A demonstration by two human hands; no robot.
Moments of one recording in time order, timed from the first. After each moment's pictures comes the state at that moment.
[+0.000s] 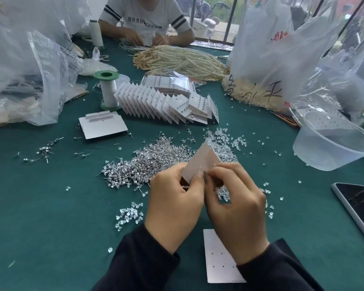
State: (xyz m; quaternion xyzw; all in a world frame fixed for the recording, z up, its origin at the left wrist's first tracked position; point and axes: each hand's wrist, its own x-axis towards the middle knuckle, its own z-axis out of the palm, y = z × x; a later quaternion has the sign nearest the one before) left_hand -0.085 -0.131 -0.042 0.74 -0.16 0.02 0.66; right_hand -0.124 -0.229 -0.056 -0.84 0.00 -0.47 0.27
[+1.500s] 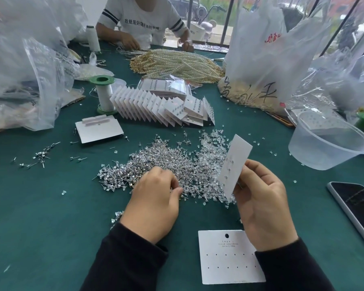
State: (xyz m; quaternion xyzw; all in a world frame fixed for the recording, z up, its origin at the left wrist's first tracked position) left_hand -0.069 -0.107 -0.050 0.90 -0.25 0.04 0.36; right_hand -0.134 -0.259 -0.035 -0.52 0.15 -0.23 0.81
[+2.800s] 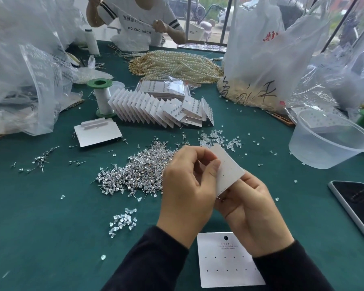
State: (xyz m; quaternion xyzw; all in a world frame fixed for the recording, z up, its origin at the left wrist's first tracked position) left_hand -0.087 -0.160 -0.022 0.73 -0.22 0.12 0.64; right_hand -0.138 -0.250 -0.028 -0.47 0.07 -0.08 0.87
